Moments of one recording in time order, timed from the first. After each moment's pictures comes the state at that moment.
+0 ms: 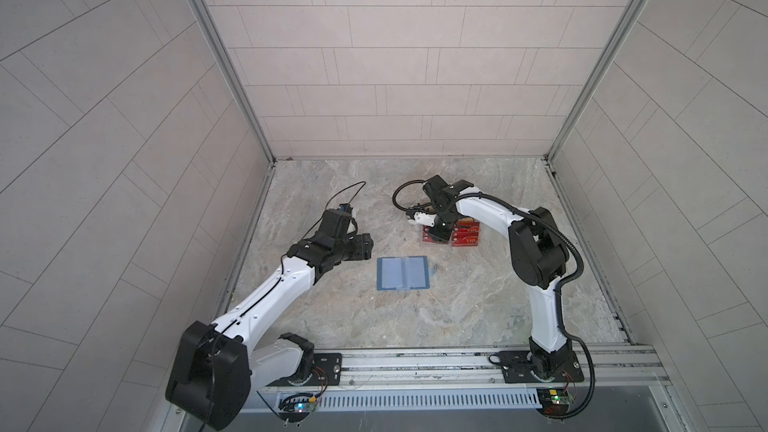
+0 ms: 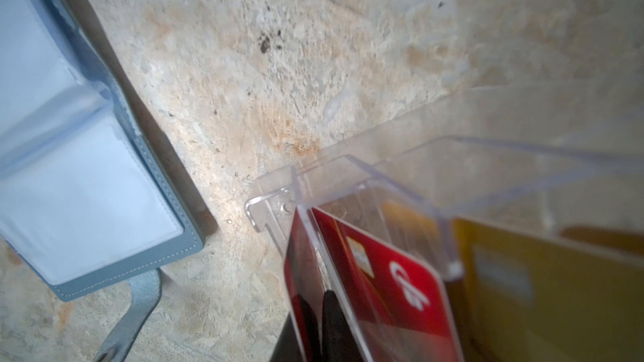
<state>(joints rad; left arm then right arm) -0.39 1.16 0.75 -0.45 0.10 -0.39 0.50 2.08 1.65 -0.99 -0.12 -0.62</state>
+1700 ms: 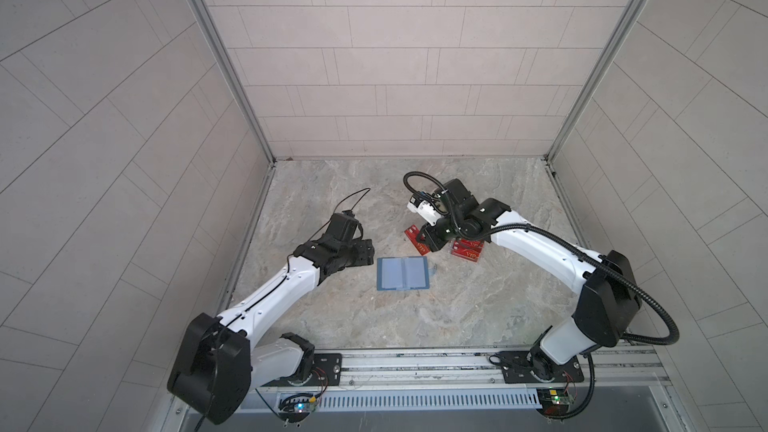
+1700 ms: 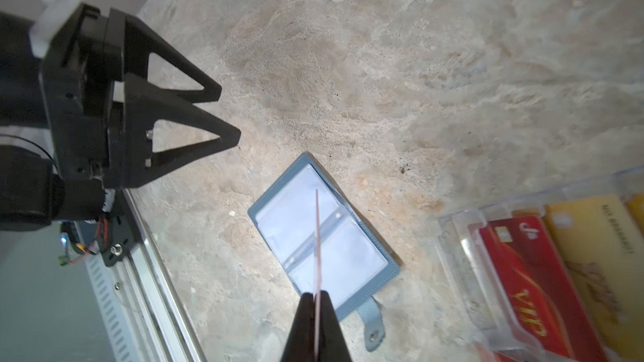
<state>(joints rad) -0.46 1.19 0.75 -0.51 0.05 -0.48 0.63 1.58 1.27 -0.64 -0.38 0.07</state>
